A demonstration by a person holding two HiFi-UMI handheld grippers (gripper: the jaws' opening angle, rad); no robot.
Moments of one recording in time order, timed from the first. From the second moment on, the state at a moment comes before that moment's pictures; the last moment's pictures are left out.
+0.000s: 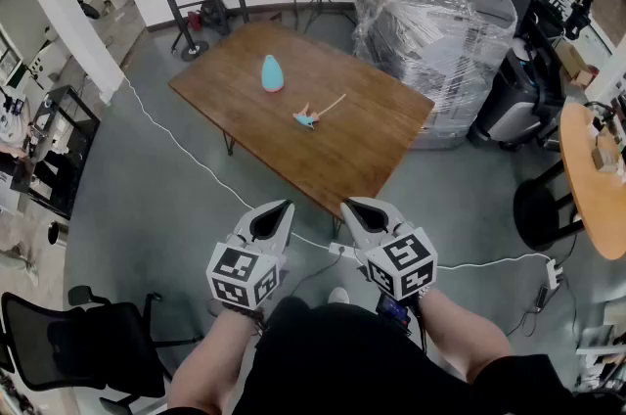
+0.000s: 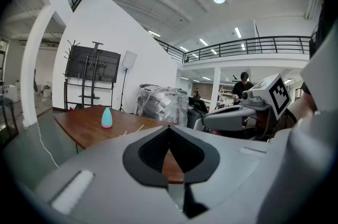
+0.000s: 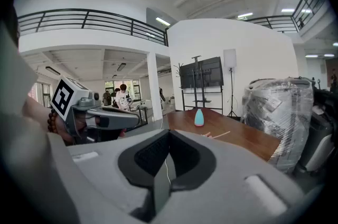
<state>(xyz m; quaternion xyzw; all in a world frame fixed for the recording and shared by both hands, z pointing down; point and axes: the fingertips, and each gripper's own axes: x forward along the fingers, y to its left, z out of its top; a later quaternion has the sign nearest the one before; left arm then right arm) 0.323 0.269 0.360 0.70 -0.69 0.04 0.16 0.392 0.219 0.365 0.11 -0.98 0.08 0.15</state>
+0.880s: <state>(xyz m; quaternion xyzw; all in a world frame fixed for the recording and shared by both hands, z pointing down) 0.206 0.175 0.399 0.76 -0.62 0.07 0.17 0.286 0.121 0.408 0.19 -0.96 0.10 0.18</state>
